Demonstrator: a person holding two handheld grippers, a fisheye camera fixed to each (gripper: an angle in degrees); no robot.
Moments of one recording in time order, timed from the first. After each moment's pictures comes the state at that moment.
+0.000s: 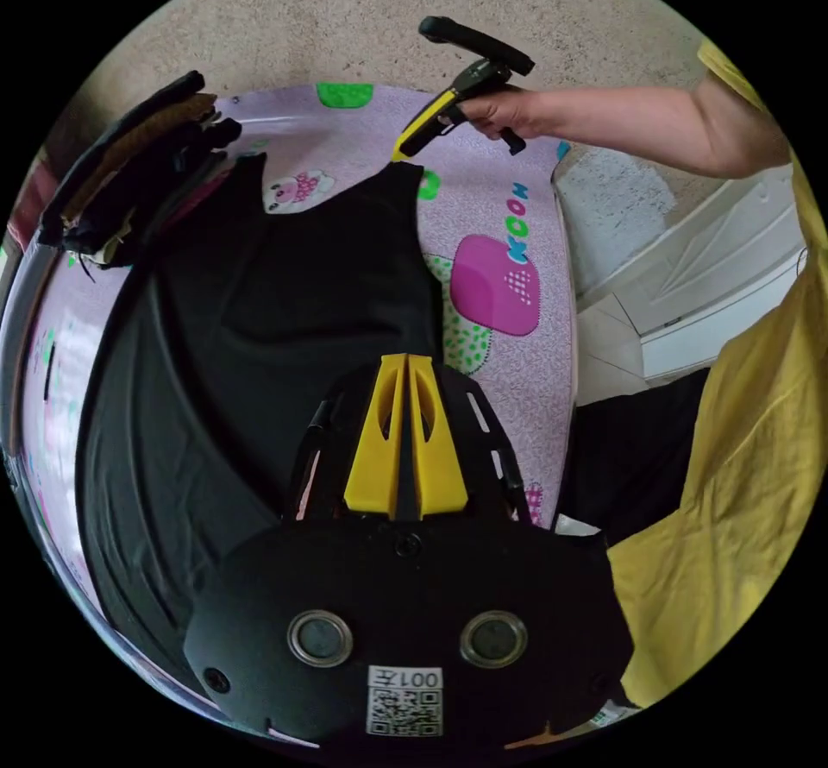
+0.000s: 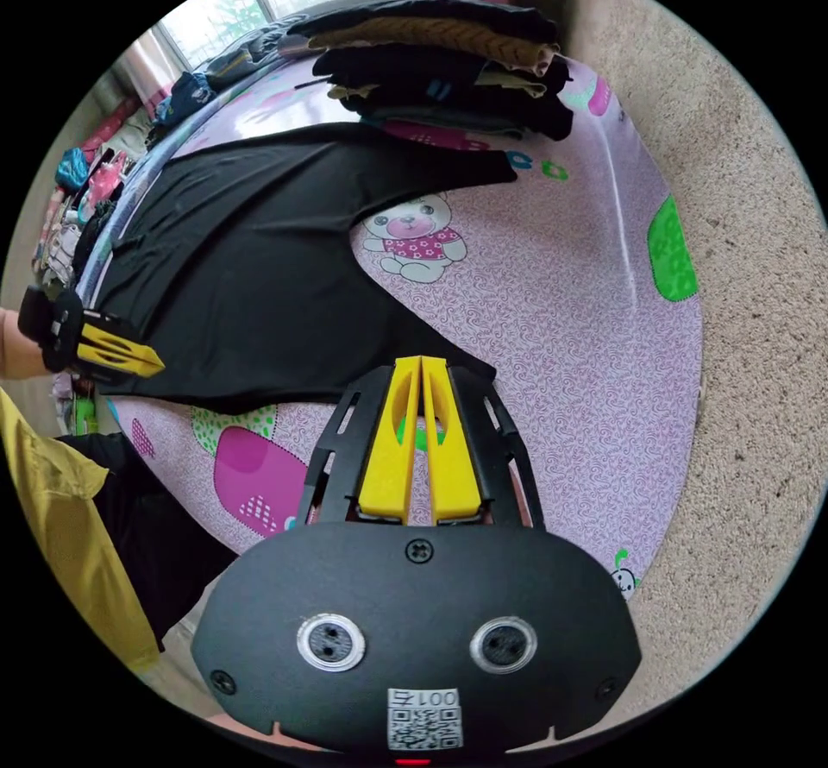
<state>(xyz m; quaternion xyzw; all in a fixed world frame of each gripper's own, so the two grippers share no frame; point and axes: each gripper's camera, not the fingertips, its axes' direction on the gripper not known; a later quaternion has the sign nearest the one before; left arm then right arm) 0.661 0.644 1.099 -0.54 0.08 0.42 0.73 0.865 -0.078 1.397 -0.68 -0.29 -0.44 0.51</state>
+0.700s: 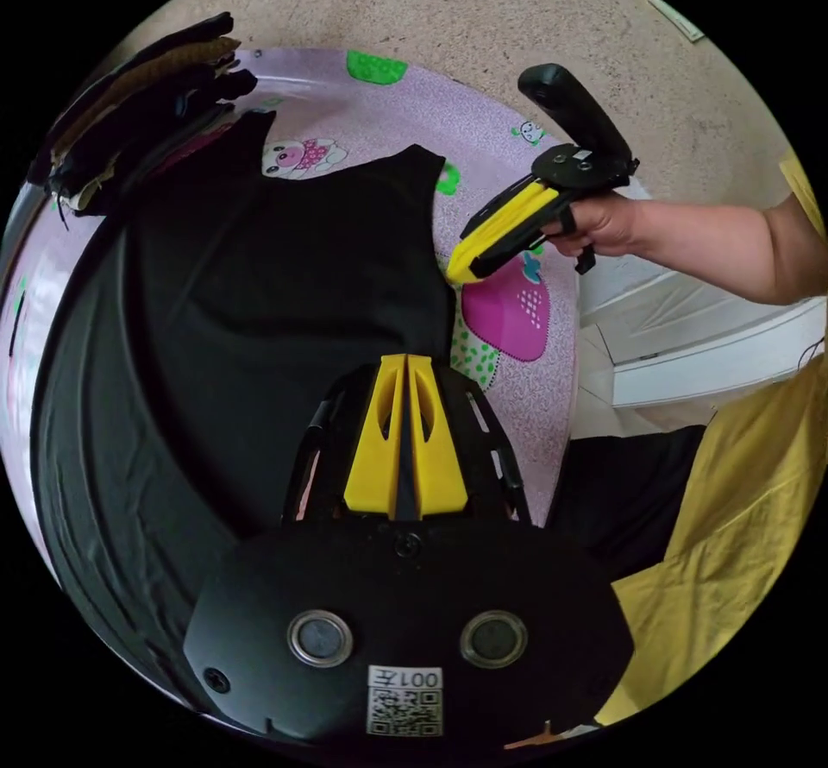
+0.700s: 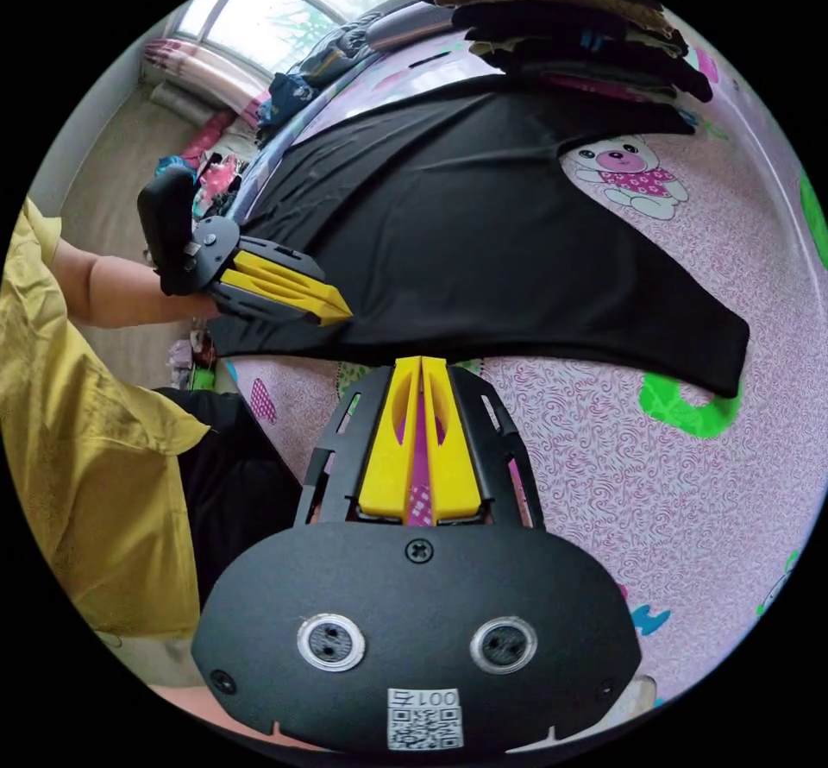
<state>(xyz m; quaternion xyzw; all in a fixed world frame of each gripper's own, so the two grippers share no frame) 0.614 0.653 1.160 -0.57 0.09 0.34 0.74 0.896 -0.044 1.335 -0.75 -0.42 -0.30 0.42</state>
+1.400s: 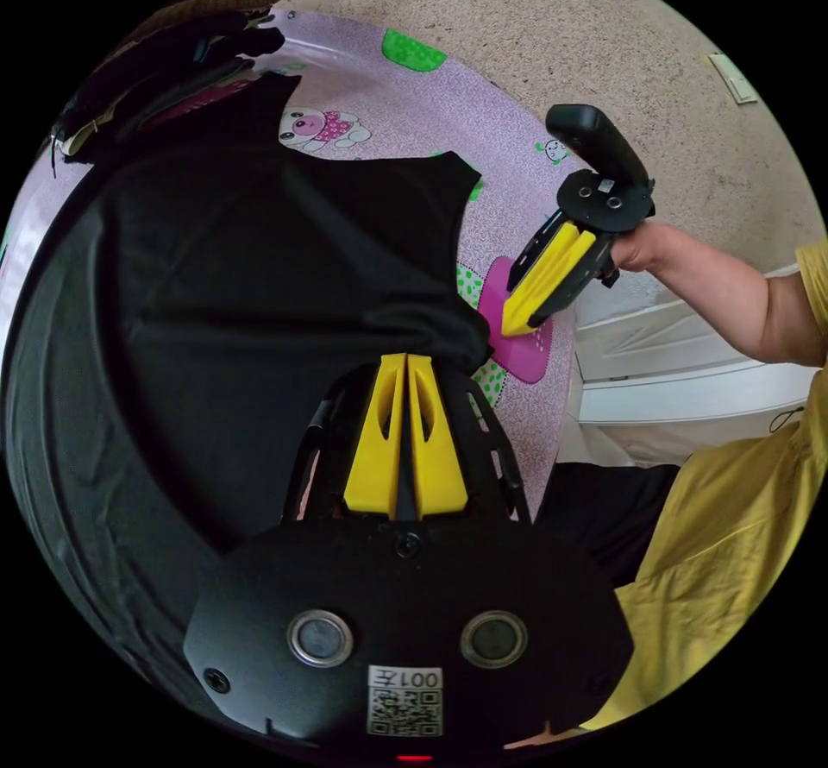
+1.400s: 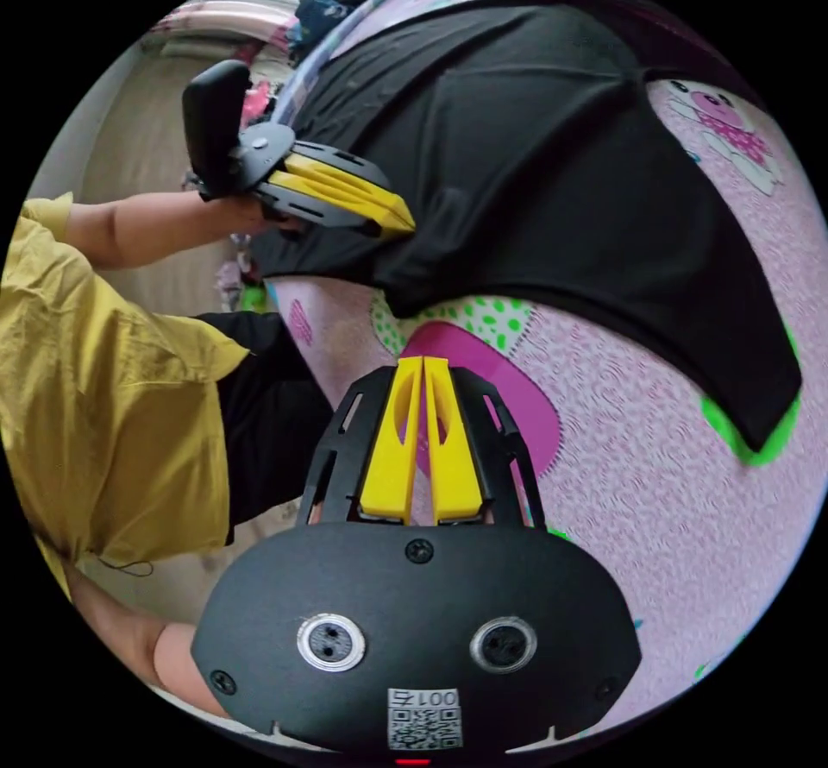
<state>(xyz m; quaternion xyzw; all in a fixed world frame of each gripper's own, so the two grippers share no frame) 0.566 0.657 1.181 -0.60 0.10 0.26 0.75 0.899 0.004 1.333 -0.82 -0.41 -0.32 0.25</state>
